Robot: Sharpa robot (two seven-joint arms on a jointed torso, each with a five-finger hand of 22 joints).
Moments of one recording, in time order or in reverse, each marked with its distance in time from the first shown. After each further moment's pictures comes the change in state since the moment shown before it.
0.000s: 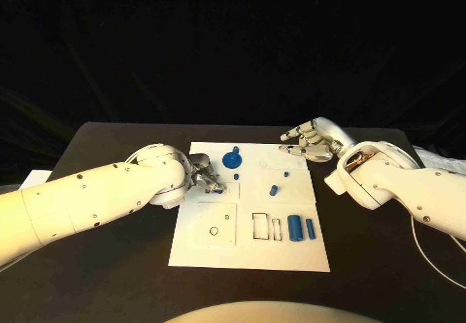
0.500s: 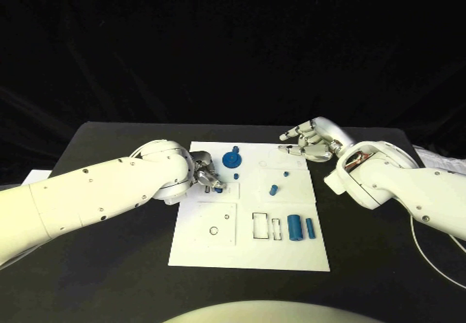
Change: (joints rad) left arm 0.015 0.033 0.000 -0.041 0.018 0.039 -0.013; left_hand -0.026 0.000 0.014 -0.022 -0.002 0.014 0.000 0.000 -0.001 0.012 -0.005 0.024 0.028 0.000 0.000 0.000 0.000 0.000 0.000 0.000 0.007 0.000; right arm 0.000 0.002 0.000 0.000 0.001 0.002 0.002; right_hand 0.004 0.004 0.000 0.000 0.016 0.000 0.000 0.000 0.000 0.000 0.000 0.000 0.001 0.000 0.000 0.000 0.000 0.000 0.000 0.000 0.000 0.001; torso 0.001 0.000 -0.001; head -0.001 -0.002
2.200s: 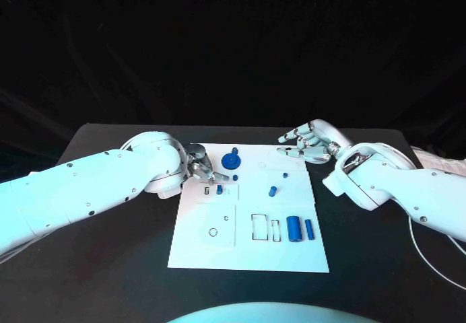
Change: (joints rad) left arm 0.027 -0.040 0.049 0.037 0.025 0.012 -0.028; left_hand -0.098 0.044 -0.530 0.133 -0.030 0.038 -0.022 -0.017 -0.004 -0.007 0.006 -0.047 -0.029 -0.003 -0.003 0.000 0.000 0.000 0.004 -0.004 -0.016 0.000; right arm -0.003 0.001 0.000 -0.008 0.005 0.008 0.004; right_hand 0.000 0.000 -0.003 0.003 0.027 0.000 0.000 0.000 -0.001 0.000 0.000 0.000 -0.007 0.000 0.000 0.000 0.000 0.000 0.000 0.000 -0.004 -0.004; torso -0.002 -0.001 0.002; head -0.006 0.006
